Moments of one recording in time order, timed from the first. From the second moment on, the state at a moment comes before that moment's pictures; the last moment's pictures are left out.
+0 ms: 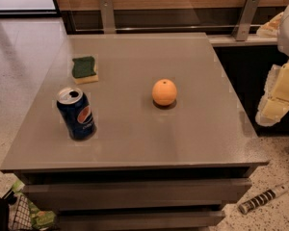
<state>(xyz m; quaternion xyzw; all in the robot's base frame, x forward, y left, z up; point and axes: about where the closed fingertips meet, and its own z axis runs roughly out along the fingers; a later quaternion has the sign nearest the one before) 0.438 -0.213 0.989 -0.60 0.78 -0.05 0.18</state>
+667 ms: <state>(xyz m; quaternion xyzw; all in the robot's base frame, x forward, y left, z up) 0.437 -0.199 0.989 -0.60 0.77 -0.03 0.20</state>
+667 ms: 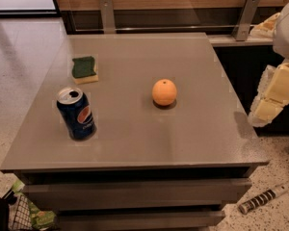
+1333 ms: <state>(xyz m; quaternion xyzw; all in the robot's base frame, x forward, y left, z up) 0.440 -0.148 0.970 -0.60 0.72 0.09 0.32</state>
